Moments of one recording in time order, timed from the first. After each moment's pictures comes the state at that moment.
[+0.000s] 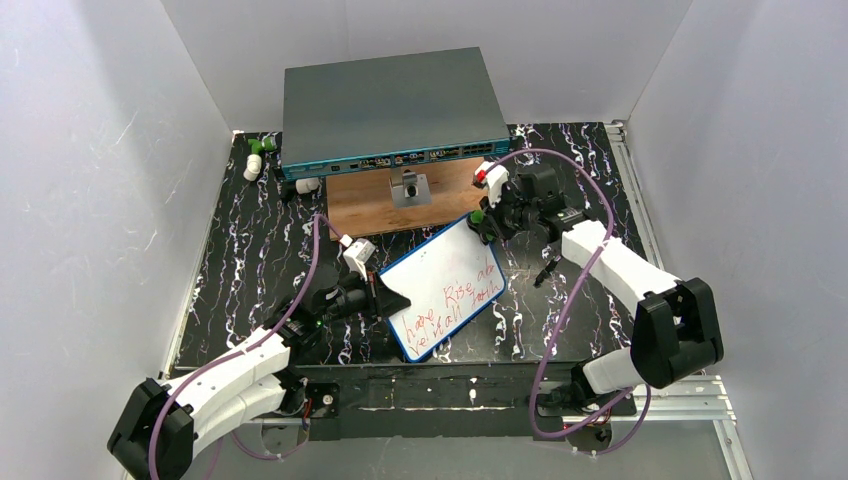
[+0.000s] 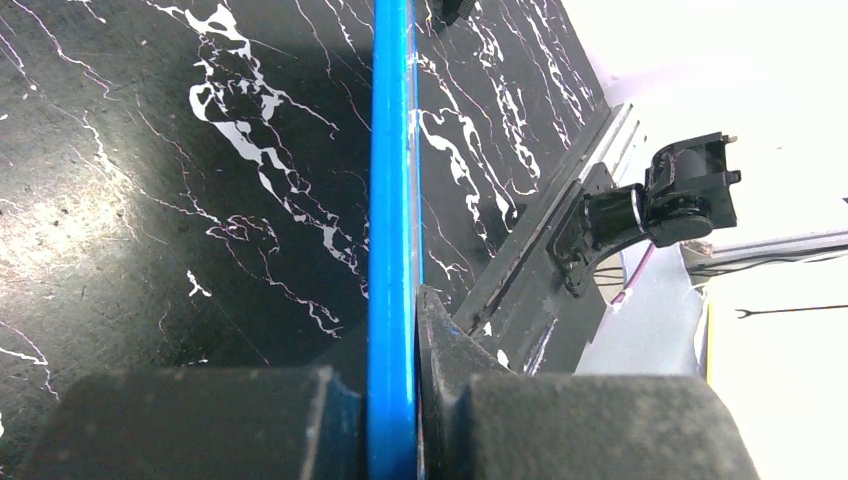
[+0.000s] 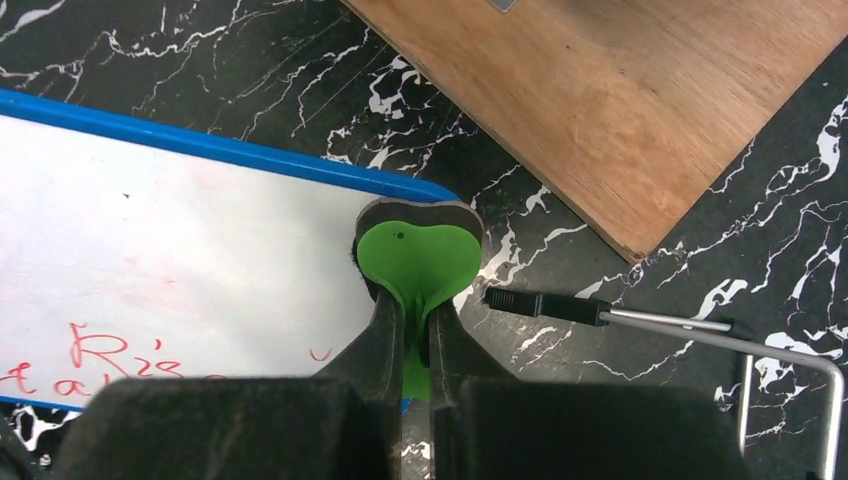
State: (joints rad) left arm -0.65 0.84 0.29 0.19 0.42 -0.61; right arm 0.44 1.42 1.03 -0.29 -0.41 -0.32
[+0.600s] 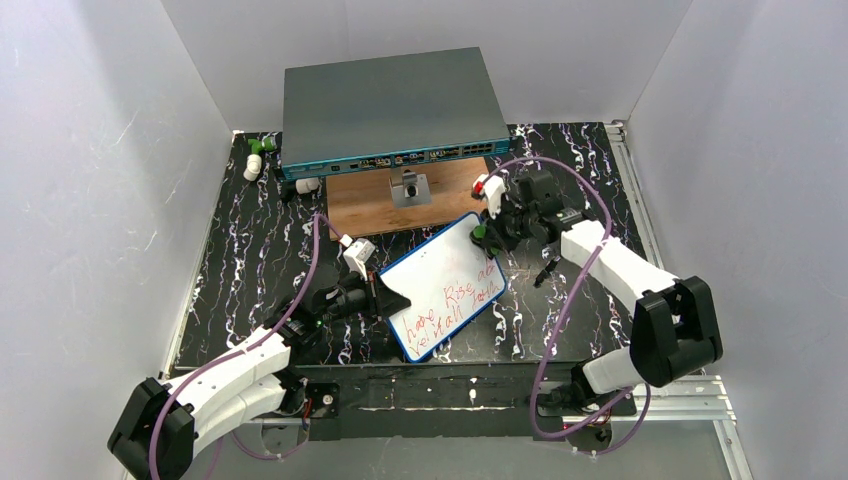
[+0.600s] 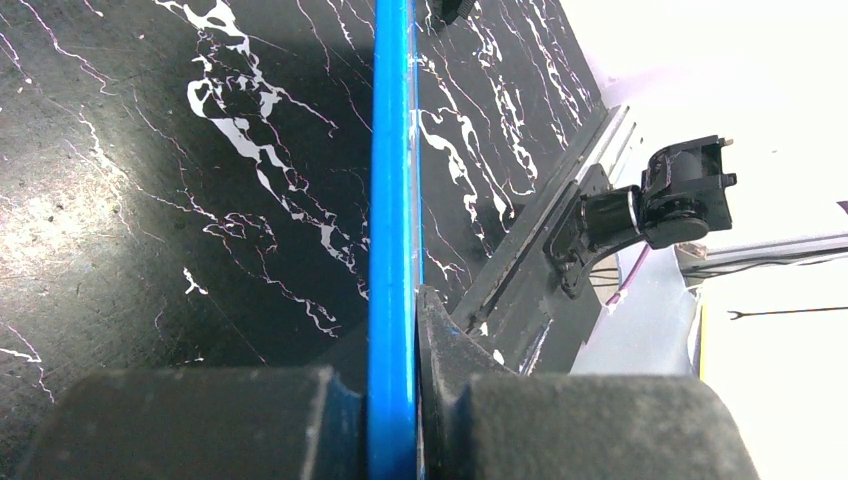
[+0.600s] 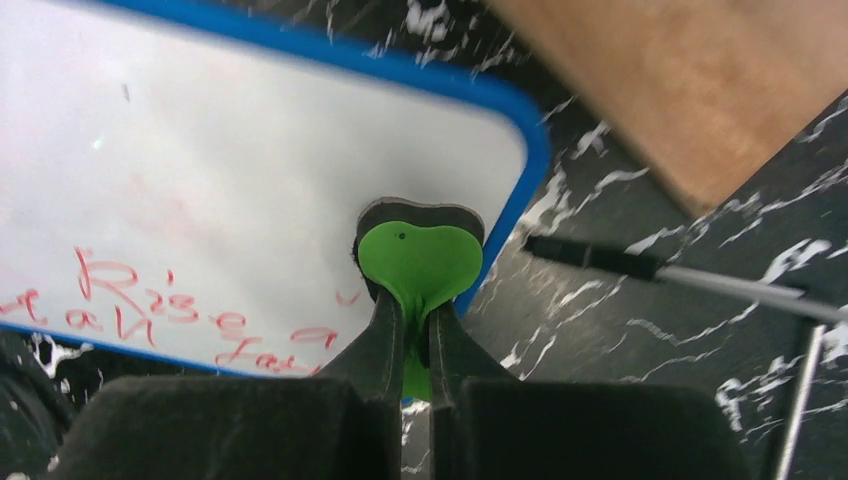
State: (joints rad) left arm -0.65 0.84 0.29 0.20 0.43 -0.63; right arm 0.44 1.42 0.99 -0.41 -0.43 -0.39
